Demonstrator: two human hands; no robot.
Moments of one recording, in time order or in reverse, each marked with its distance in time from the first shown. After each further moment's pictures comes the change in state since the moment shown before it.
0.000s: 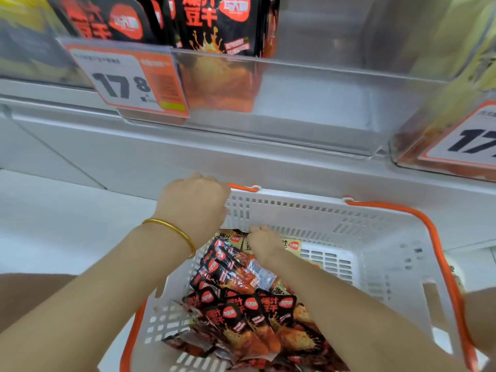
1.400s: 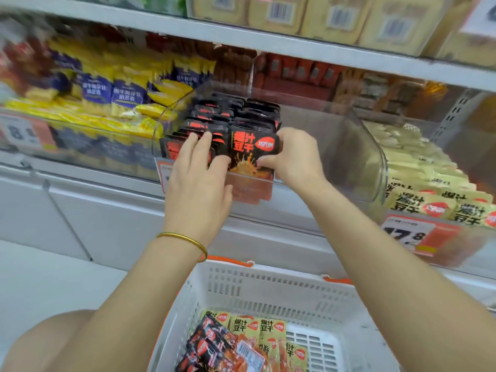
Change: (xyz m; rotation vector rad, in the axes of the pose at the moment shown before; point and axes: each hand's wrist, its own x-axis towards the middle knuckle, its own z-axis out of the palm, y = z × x) left_hand -0.003 -0.047 -0.080 -0.437 0.828 -0.108; right_hand -0.094 -0.004 -0.337 0.487 0.922 0.241
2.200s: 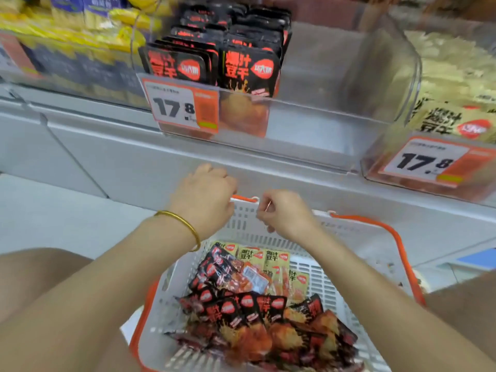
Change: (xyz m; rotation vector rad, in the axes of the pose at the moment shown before) left_hand -0.064 0.007 0.023 0.264 -0.679 0.126; right_hand -0.130 0.085 0.082 -0.032 -0.567 0.109
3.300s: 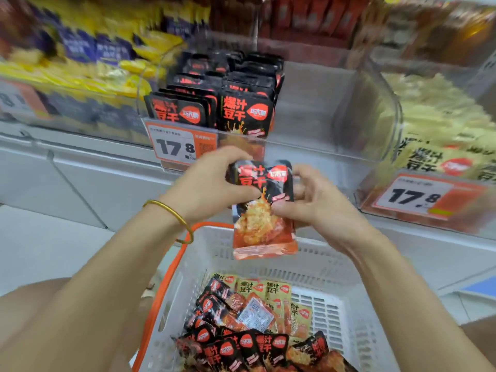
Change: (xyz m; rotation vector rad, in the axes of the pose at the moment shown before) left_hand 0.027 -0.001 -0.053 -0.932 0.167 0.012; right_hand -0.024 -0.017 -0.081 0.949 -0.101 -0.187
